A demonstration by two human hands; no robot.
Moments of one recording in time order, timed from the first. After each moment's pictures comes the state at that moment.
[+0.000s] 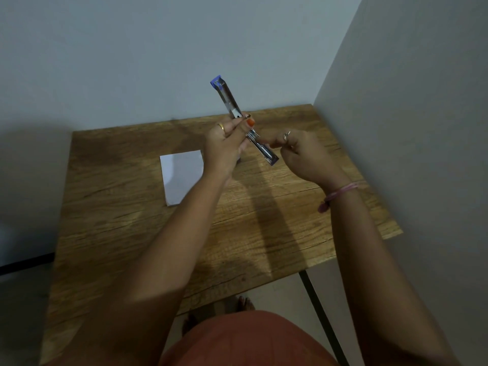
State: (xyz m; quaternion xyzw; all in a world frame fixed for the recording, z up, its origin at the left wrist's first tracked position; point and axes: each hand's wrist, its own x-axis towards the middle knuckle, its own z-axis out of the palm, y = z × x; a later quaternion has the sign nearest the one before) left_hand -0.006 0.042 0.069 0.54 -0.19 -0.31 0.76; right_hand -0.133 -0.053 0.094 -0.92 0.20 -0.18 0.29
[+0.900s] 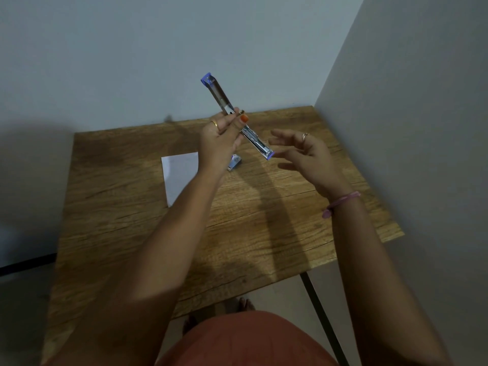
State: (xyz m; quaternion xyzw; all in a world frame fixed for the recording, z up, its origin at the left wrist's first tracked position) left_hand 0.007 0.044 0.070 0.54 -0.19 -0.29 0.76; right_hand -0.144 -0.056 0.077 -0.76 0.26 -0.21 0.55
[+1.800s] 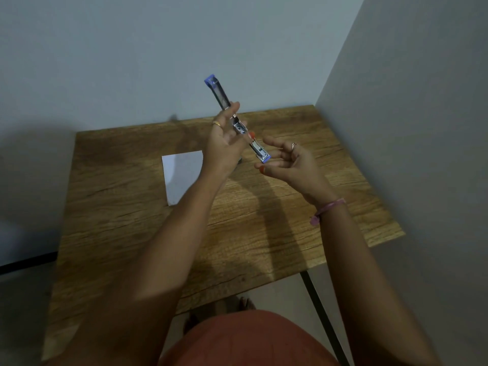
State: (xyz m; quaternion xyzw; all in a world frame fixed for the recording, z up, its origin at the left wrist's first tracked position) left_hand 0.004 0.045 0.053 0.55 -0.29 -0.26 0.73; right_hand -0.138 -0.047 0.051 -0.70 0.24 -0.20 0.64
